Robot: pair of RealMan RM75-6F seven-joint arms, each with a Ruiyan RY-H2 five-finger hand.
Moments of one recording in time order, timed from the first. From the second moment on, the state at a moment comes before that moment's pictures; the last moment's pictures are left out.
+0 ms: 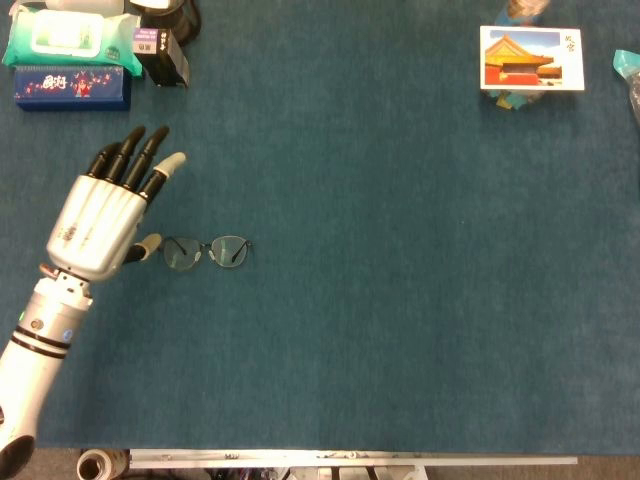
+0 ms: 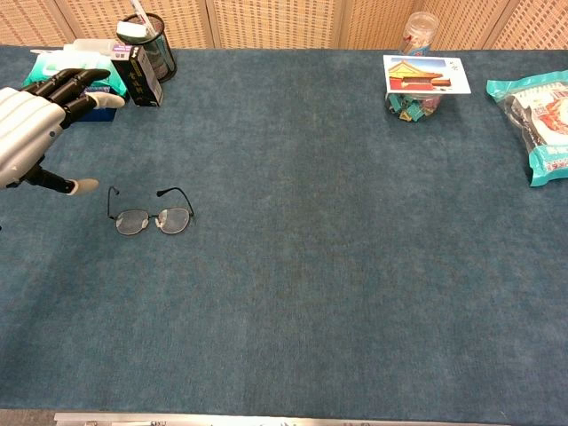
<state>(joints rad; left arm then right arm) -0.38 -1.40 -0.04 -1.49 1.58 1.33 0.30 0.04 -0.97 0.18 -1.73 -1.45 1.60 0.17</state>
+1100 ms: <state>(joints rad) -0.38 -1.44 0.00 -1.45 1.59 1.30 0.34 0.04 -0.96 0.19 -1.73 -1.45 1.61 0.19</state>
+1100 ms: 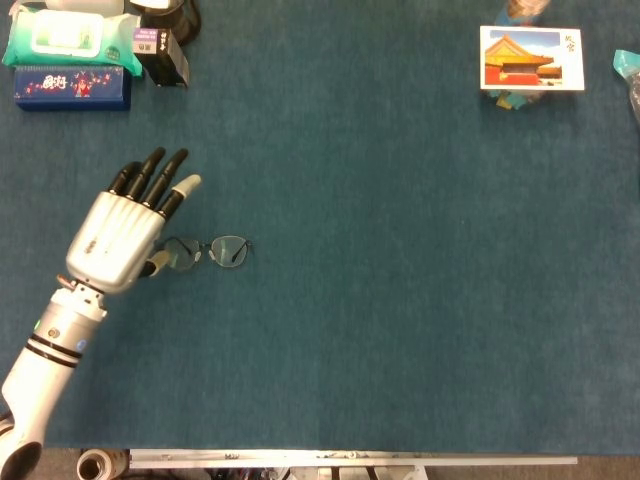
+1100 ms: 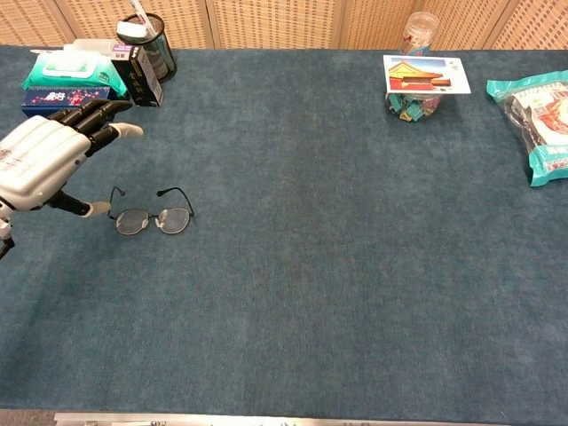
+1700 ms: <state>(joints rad) -0.40 -1.47 -0.03 -1.42 1.61 1.33 0.37 0.04 -0.96 0.19 -1.73 -1.45 1.61 0.19</state>
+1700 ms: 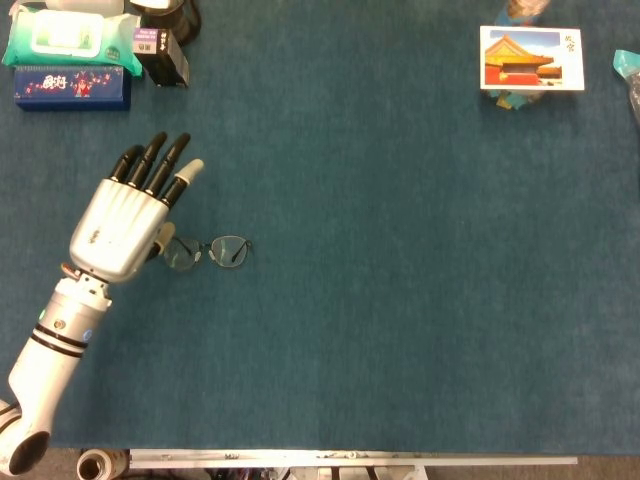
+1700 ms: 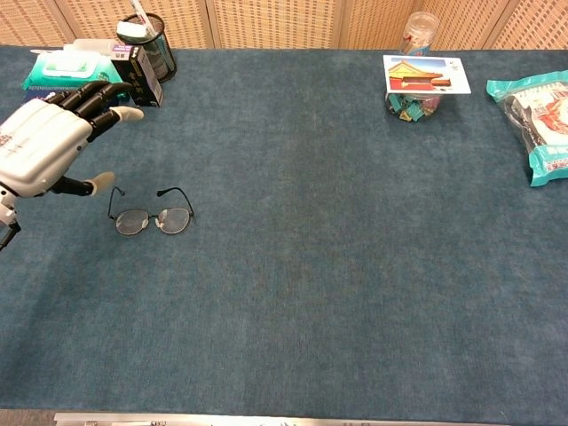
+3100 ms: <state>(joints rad) -0.45 -1.65 0.00 -1.31 1.62 1.24 0.29 0.03 -0.95 0.20 -1.74 -1.44 1.63 0.21</state>
